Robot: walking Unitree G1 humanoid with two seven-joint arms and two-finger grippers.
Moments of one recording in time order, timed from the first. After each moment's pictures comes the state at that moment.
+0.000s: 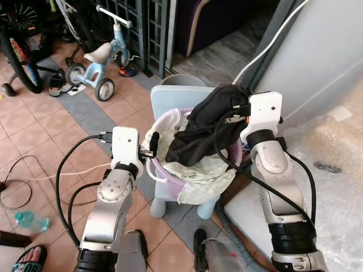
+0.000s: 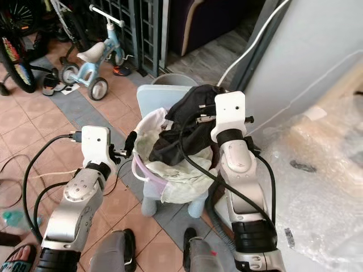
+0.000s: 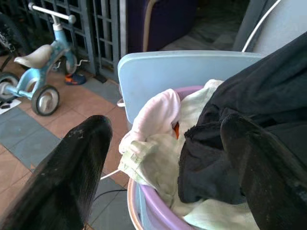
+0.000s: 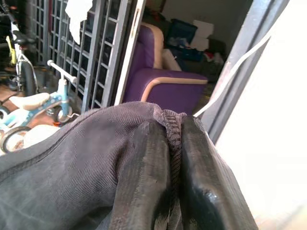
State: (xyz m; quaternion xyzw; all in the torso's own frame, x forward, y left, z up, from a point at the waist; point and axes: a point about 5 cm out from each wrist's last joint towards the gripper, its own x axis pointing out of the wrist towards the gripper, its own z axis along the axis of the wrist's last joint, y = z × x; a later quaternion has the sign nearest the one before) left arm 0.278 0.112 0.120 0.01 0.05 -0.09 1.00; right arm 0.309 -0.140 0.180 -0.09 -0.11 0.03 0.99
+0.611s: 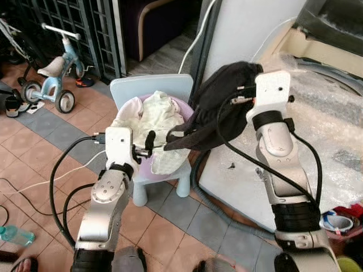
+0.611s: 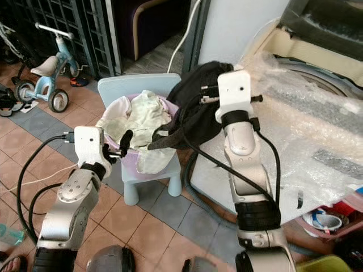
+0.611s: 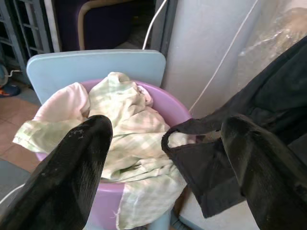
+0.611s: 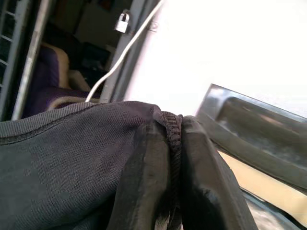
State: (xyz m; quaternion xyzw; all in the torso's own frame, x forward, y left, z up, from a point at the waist) left arm 0.276 0.115 0.118 -0.05 0.04 -0.08 0.99; right arm 0.335 -0.170 0.226 -0.16 -0.18 -0.02 0.97
